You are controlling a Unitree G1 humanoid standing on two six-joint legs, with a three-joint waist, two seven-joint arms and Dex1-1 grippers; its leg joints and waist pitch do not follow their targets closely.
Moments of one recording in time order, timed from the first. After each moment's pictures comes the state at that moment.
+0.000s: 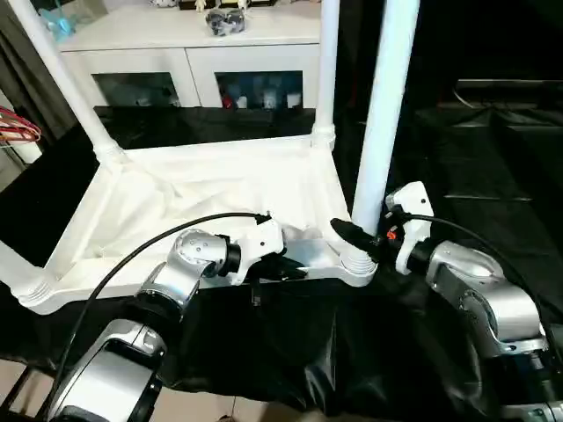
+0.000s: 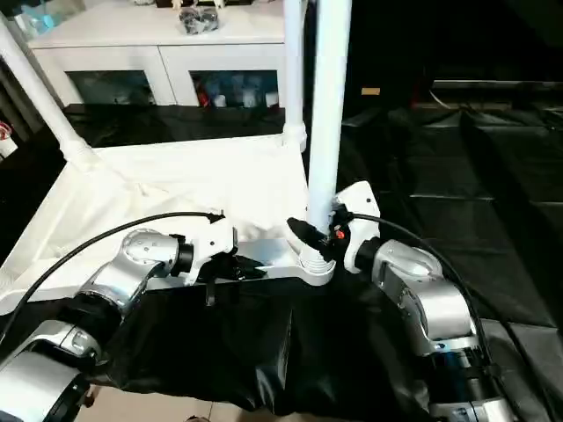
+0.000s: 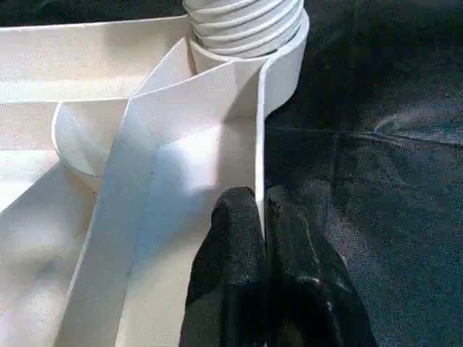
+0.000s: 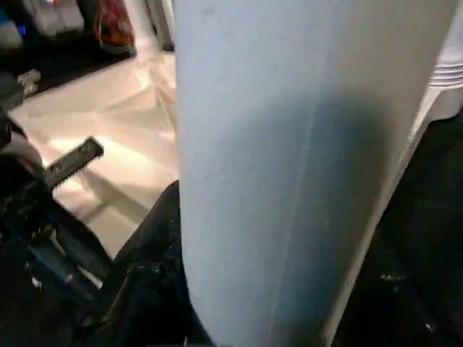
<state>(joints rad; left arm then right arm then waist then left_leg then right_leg) -0.65 0.24 -0.30 0.82 0.05 -0.18 -1.15 -0.28 -0.32 0.02 0.08 0.34 0.40 0.64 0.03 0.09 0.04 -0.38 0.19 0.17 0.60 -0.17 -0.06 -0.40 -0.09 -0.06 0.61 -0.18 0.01</state>
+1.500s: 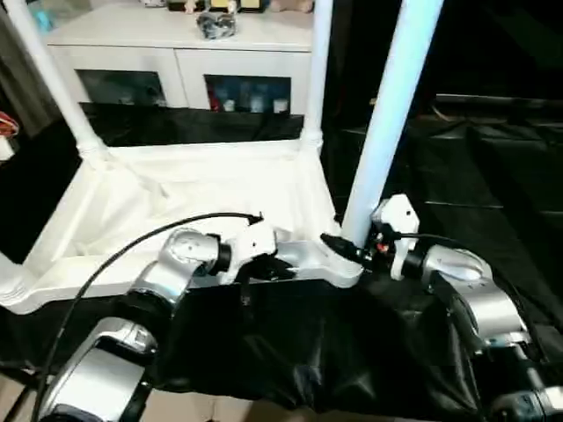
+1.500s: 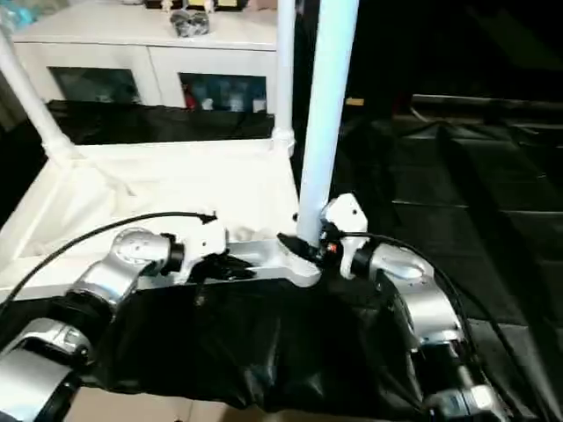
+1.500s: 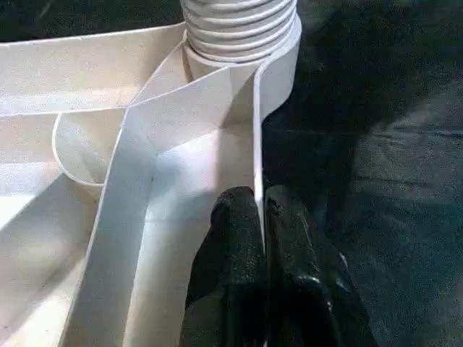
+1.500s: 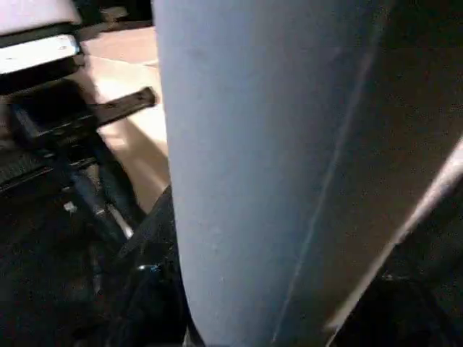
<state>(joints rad) -0.66 0.30 -0.30 0.85 0.08 -0.21 -1.20 -0.36 -0.35 0.13 0.32 0.23 0.12 0.93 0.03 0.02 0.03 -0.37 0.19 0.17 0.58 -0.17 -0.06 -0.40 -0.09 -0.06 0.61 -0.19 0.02</state>
